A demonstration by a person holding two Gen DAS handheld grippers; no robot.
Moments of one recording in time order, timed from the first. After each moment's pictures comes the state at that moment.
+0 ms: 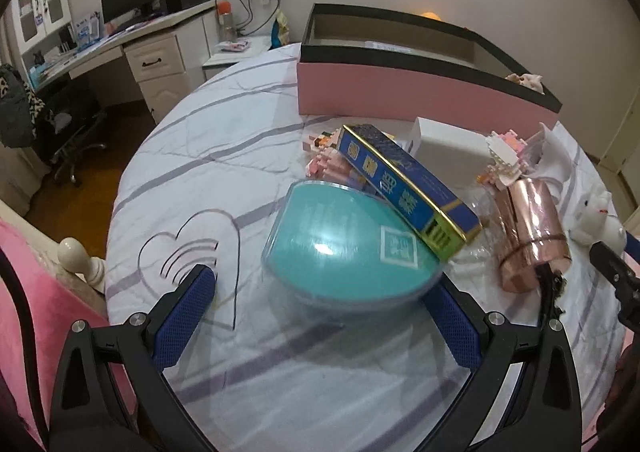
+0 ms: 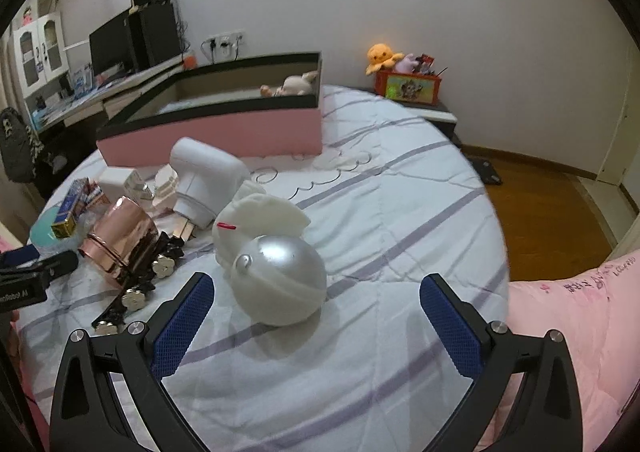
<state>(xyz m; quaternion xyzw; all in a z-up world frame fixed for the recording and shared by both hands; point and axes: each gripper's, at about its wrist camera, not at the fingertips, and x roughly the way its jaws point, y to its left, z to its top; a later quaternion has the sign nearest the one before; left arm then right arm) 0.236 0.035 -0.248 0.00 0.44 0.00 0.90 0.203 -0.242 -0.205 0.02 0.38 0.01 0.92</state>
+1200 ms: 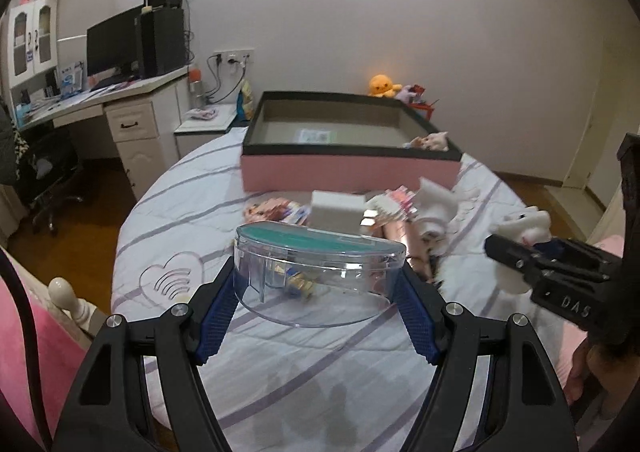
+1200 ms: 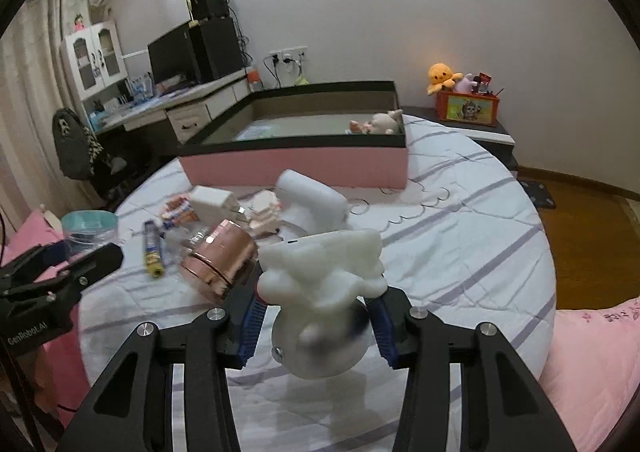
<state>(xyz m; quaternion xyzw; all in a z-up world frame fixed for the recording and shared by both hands) 0.167 -0.002 -0.181 -0.01 0.32 -0.07 0.95 0.187 -0.210 -0.171 0.04 0.34 0.13 0.93</state>
